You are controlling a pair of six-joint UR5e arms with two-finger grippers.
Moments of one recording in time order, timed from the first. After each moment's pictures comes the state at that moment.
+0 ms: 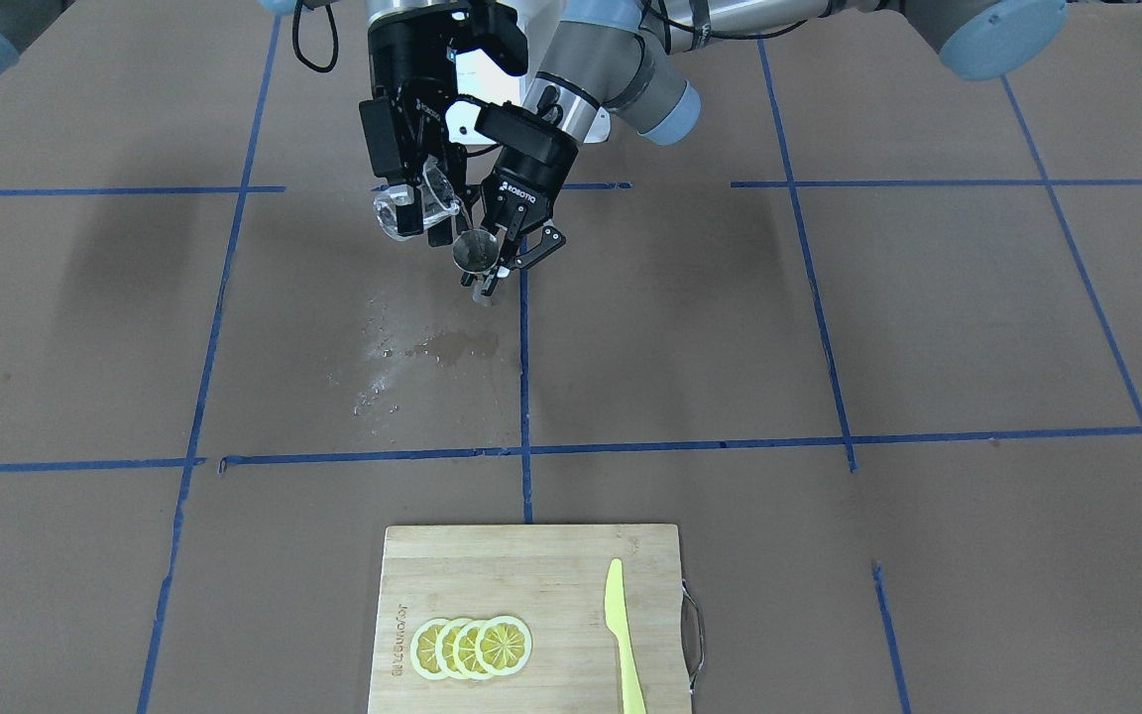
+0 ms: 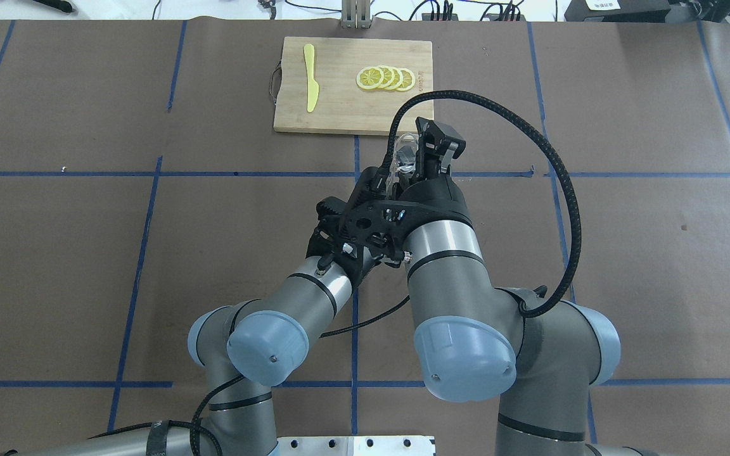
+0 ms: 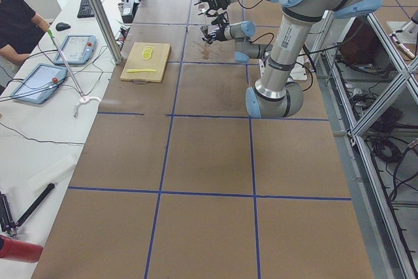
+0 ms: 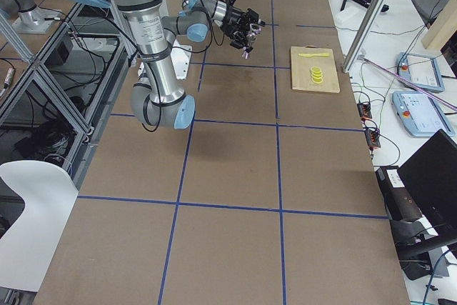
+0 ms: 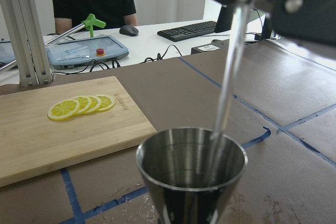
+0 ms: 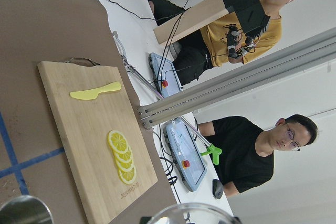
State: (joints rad) left arm -0.24 -2.25 -1.53 -2.47 -0.98 -0.72; right arm 0.25 -1.03 2.00 -1.41 0.59 -0.02
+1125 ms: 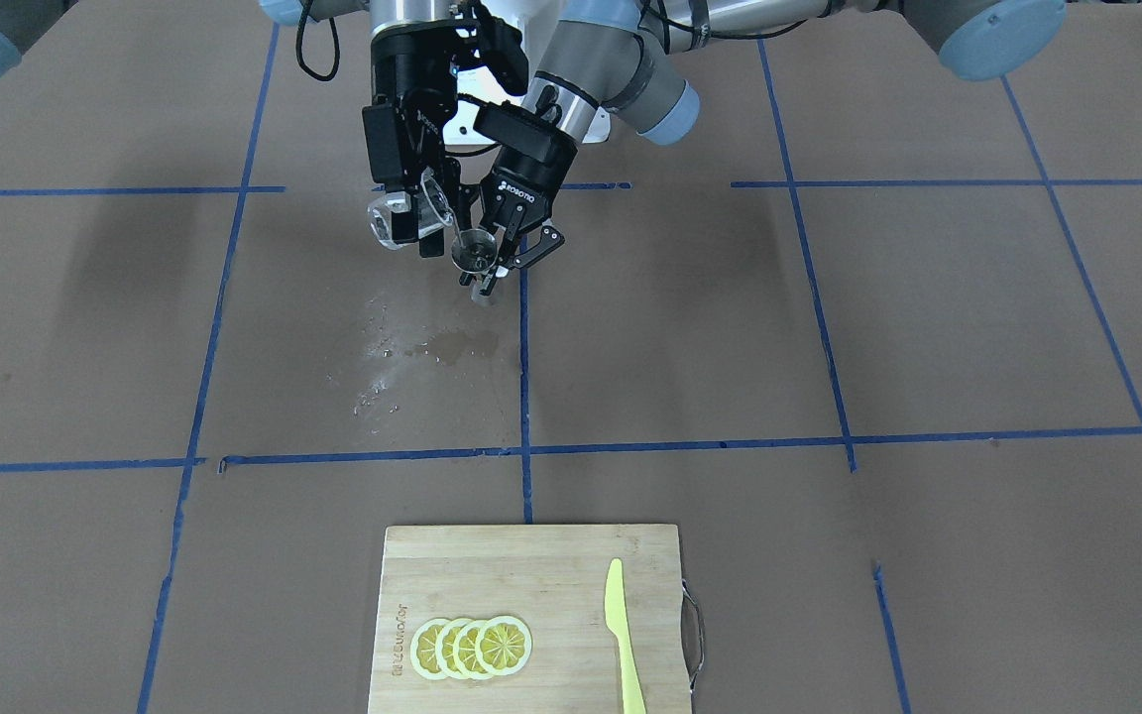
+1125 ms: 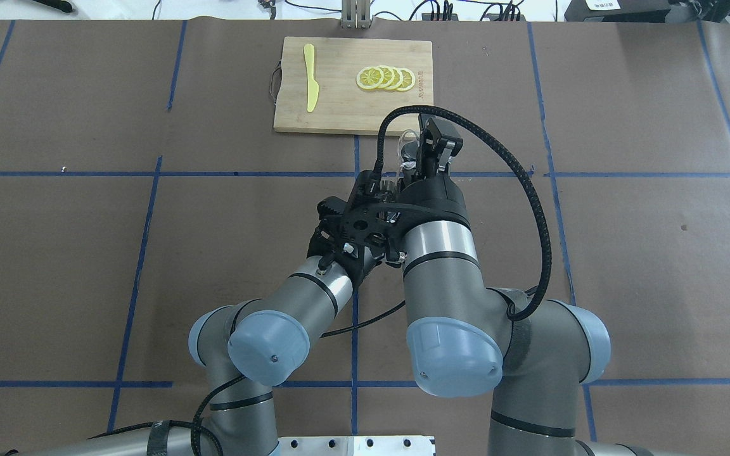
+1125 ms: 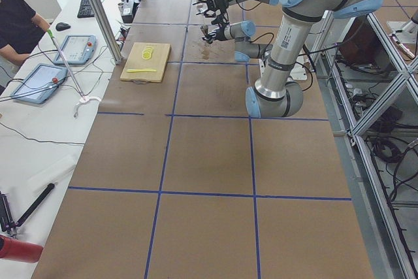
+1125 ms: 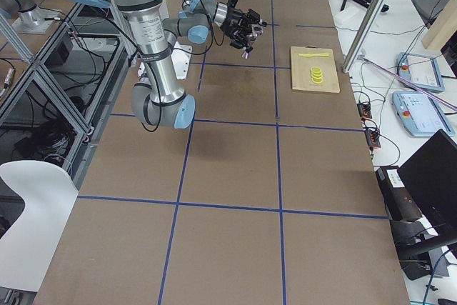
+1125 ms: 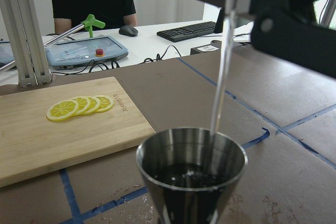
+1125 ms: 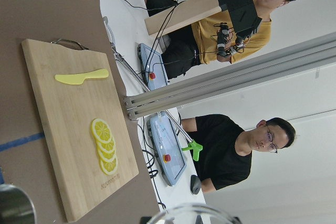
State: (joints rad) left arm -0.24 -2.25 -1.53 -2.47 -0.98 -0.72; right arm 0.25 -1.03 1.97 -1.41 0.53 -0.08
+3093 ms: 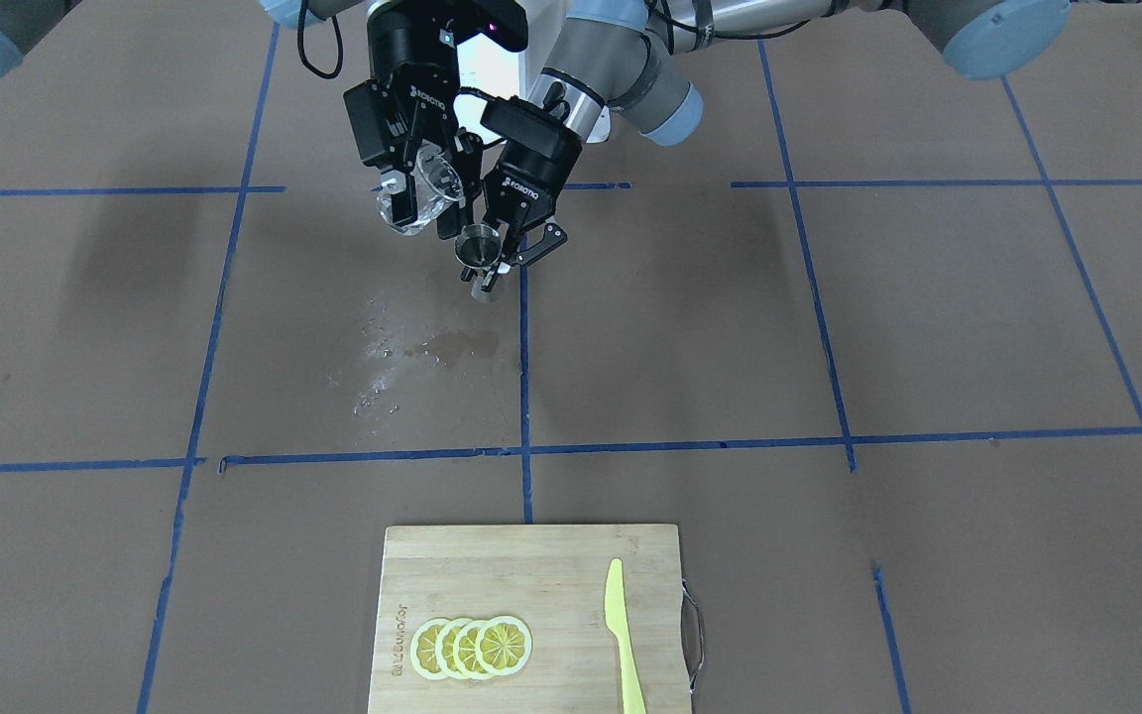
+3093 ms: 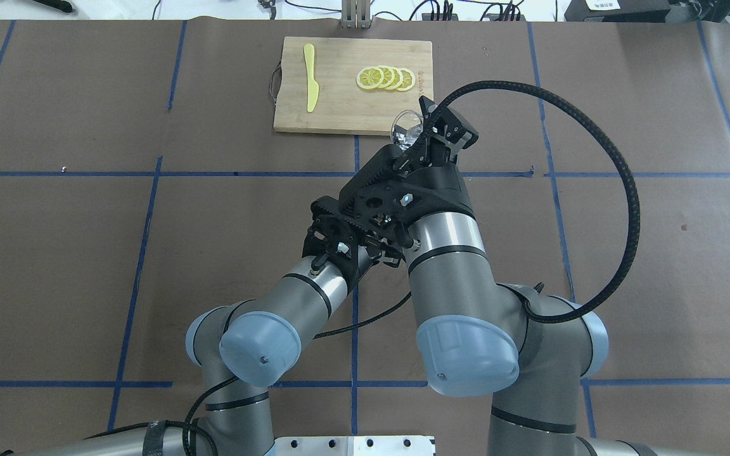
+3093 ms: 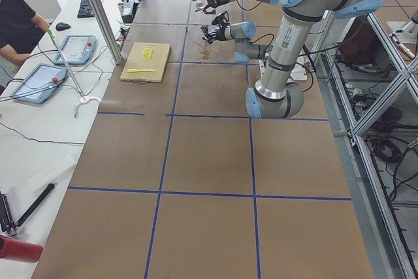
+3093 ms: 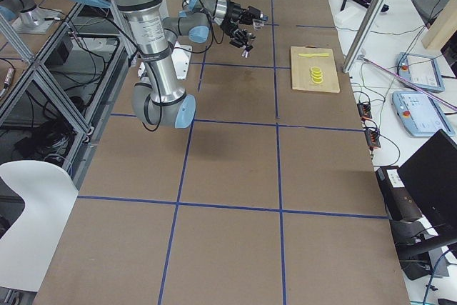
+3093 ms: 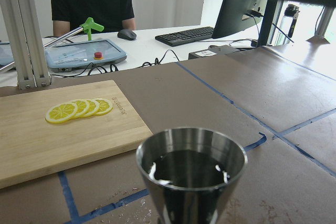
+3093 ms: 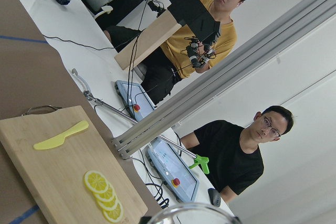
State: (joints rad) left arm -0.24 -2.24 -1.54 -2.52 -0.98 -0.72; right arm 0.27 -1.03 1.98 -1.26 0.52 0.15
